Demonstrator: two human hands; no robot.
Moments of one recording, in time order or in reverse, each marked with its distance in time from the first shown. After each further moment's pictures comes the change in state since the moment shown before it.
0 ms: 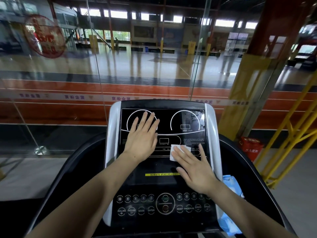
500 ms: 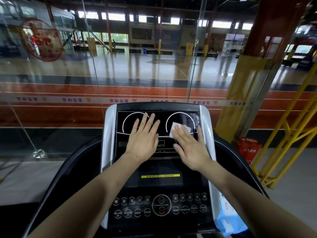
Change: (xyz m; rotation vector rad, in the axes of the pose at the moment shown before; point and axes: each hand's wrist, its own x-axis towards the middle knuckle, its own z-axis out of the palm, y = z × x) left_hand 0.013 0.018 -0.002 0.007 -0.037 -0.009; right_hand 0.059 0.033 -0.027 -0.008 0.107 0.138
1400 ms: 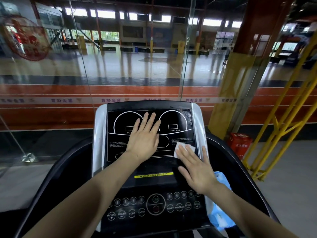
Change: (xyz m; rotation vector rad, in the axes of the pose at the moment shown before) left_hand 0.011 0.022 0.009 -0.038 -0.036 0.059; right_hand -0.091 0.011 0.022 0.022 0.017 0.001
